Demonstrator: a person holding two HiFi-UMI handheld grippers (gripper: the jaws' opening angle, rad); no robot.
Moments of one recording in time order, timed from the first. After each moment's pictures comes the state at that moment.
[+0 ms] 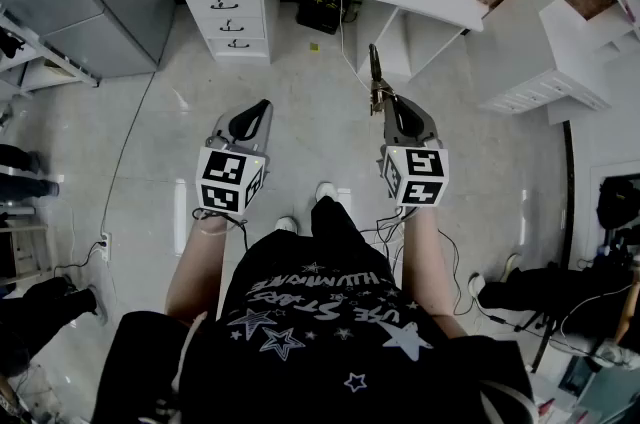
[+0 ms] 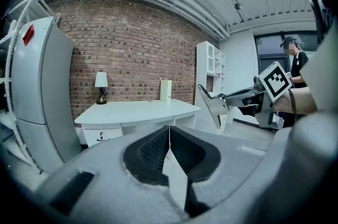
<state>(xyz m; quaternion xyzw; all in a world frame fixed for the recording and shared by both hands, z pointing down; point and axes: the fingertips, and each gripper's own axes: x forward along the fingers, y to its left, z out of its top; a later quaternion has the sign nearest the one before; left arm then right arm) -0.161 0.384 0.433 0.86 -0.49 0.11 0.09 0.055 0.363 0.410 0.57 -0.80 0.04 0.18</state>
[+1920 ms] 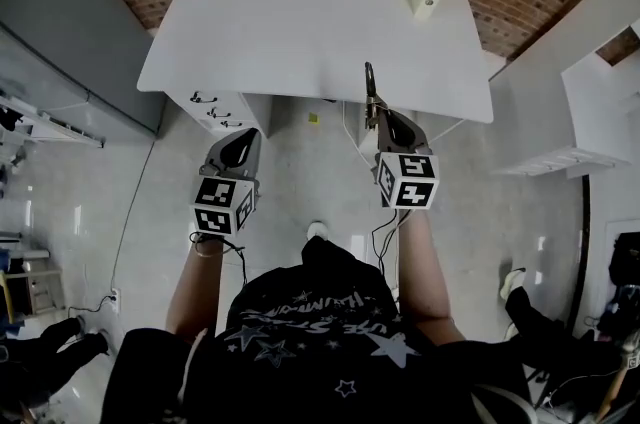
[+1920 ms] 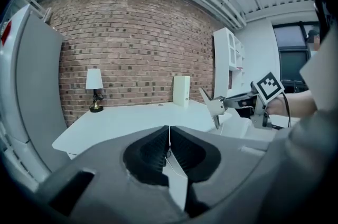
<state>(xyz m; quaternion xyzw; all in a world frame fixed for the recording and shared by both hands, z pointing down) -0.101 0.069 0.426 0.83 -0.53 0.14 0.10 0.139 0.010 0.430 0.56 -0.81 0.09 0.14</state>
